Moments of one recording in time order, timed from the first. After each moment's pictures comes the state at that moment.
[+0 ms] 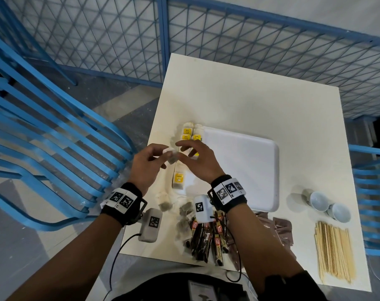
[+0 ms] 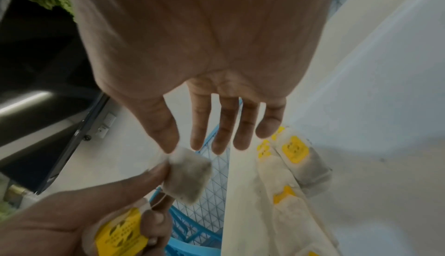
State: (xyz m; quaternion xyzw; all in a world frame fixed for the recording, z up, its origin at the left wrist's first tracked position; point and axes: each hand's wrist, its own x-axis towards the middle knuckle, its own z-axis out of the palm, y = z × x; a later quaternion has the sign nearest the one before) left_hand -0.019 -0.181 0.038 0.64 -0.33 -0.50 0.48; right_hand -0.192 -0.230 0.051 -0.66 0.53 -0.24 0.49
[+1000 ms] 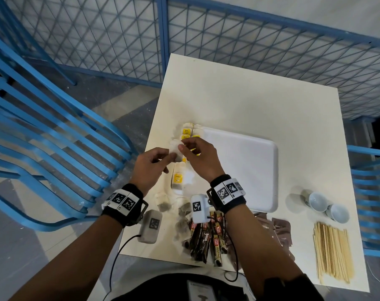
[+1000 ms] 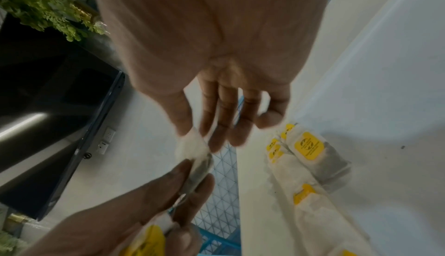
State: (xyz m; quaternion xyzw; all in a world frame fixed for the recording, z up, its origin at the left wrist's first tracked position) left_hand -0.025 -0.180 0.040 0.64 -0.34 -0.52 0.45; right_hand -0.189 -0.235 0.051 -0.60 0.56 -0.29 0.50
